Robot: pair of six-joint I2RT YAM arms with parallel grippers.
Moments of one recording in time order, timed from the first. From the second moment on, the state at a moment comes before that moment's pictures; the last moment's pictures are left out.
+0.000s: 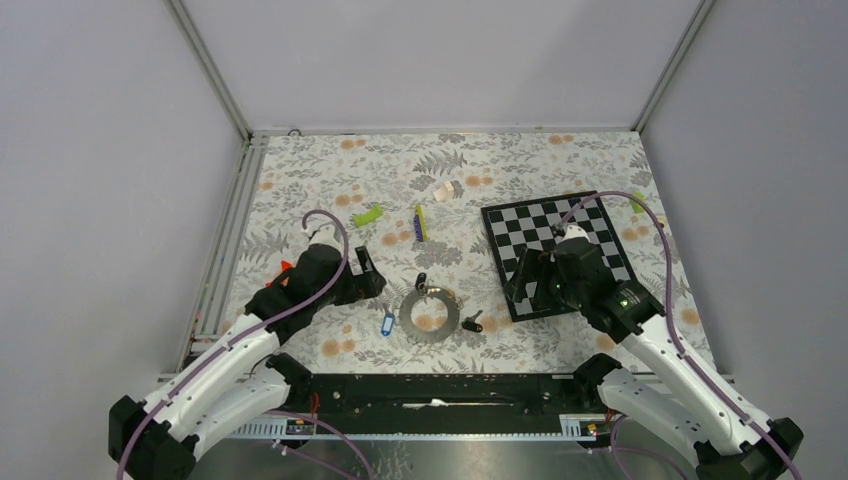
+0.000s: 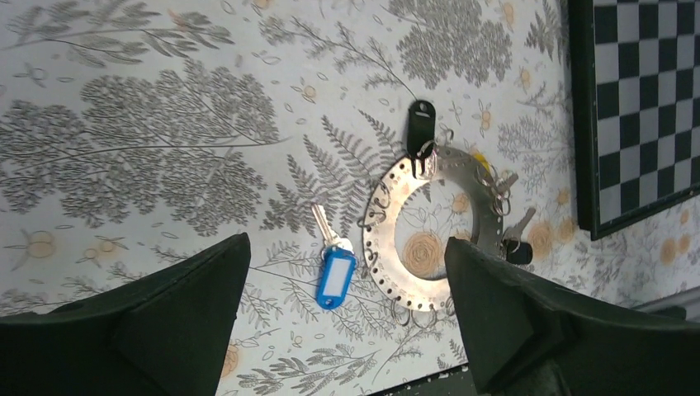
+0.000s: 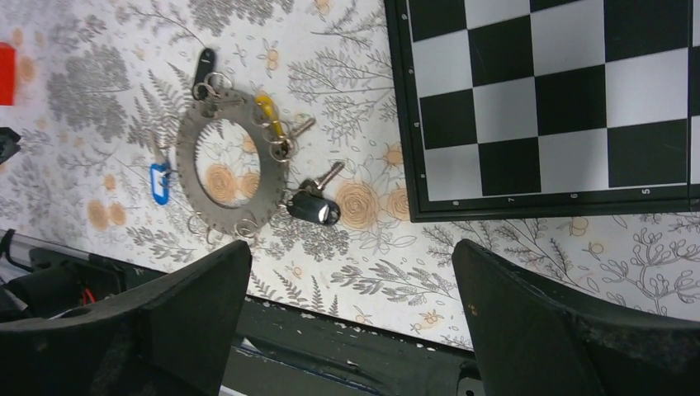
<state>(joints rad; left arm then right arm) -0.57 0.78 0.59 -0.52 -0.11 -0.71 0.57 0.75 0.75 -0.79 0.04 0.66</state>
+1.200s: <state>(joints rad) -0.85 1.34 0.63 -0.19 -0.31 -0.61 0.57 0.77 0.72 -0.79 0.05 0.66</state>
